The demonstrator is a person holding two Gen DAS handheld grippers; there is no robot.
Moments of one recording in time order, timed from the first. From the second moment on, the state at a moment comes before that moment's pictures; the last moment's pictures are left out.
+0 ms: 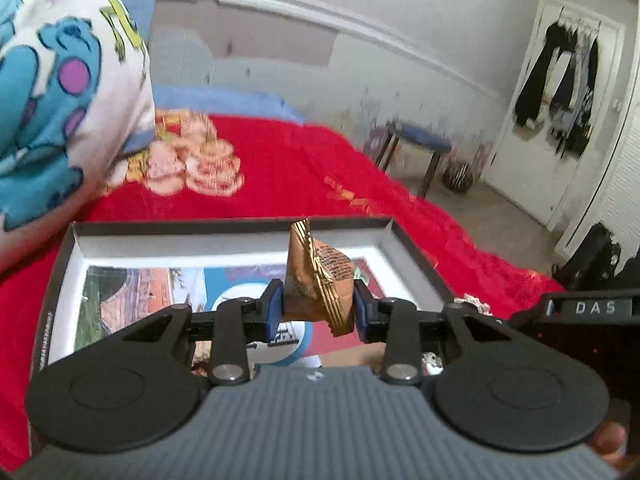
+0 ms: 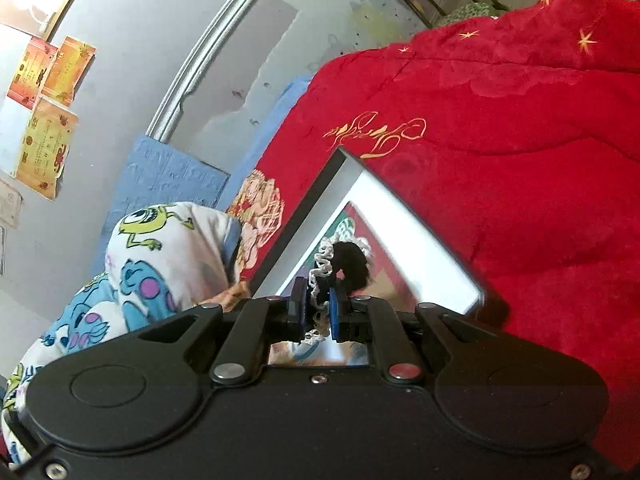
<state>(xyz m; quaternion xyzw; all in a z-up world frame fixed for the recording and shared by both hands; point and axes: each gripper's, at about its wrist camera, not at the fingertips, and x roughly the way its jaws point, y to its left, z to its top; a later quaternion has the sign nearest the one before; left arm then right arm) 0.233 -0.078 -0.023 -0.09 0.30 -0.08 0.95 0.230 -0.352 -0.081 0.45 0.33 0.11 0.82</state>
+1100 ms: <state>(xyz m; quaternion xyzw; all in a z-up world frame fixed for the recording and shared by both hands) 0.211 -0.082 -0.050 -0.09 0.35 -0.03 0.93 0.235 -0.303 -0.085 0.36 0.35 0.10 0.86</state>
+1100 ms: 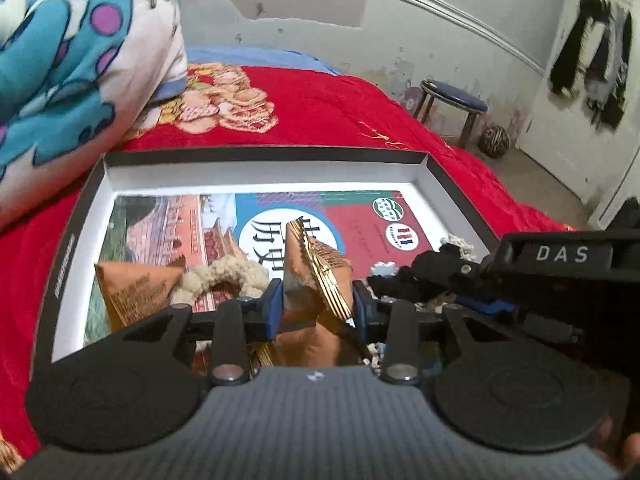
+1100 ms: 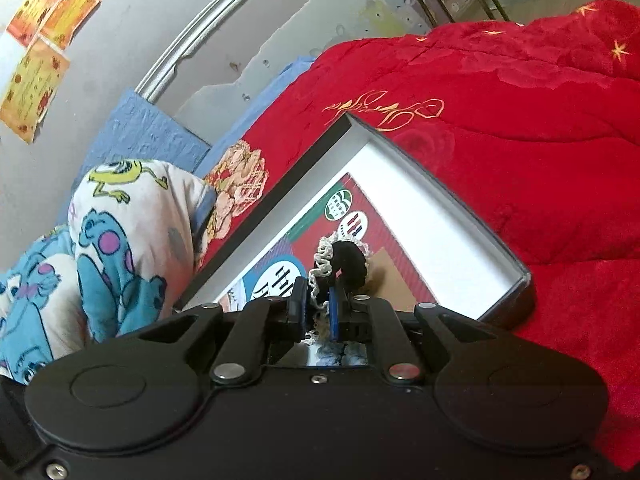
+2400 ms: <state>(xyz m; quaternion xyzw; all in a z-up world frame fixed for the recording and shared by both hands) 0.064 -0.020 0.033 0.02 0.30 -0.06 0.95 0.168 -0.294 -0.025 0.32 0.27 0.13 0.90</state>
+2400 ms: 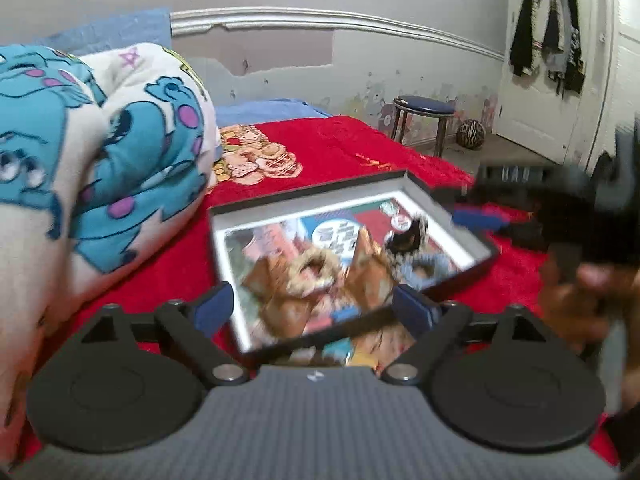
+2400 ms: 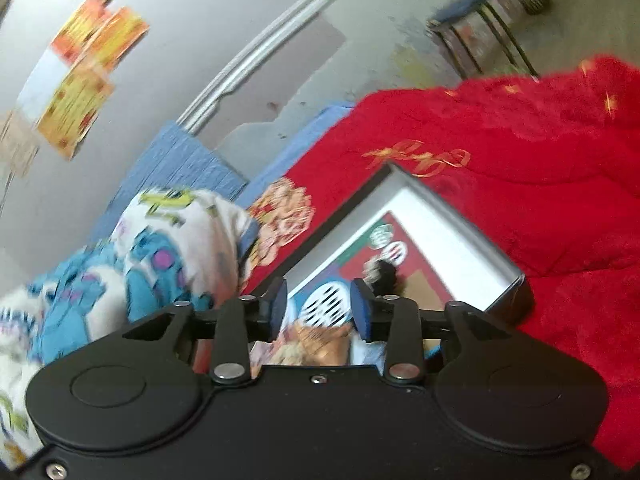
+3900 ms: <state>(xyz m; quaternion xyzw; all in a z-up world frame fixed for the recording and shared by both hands) 0.082 0.011 -0.066 -0.02 0.36 0.09 0.93 0.143 -0.154 -0.095 0.14 0.38 0.16 0.90</state>
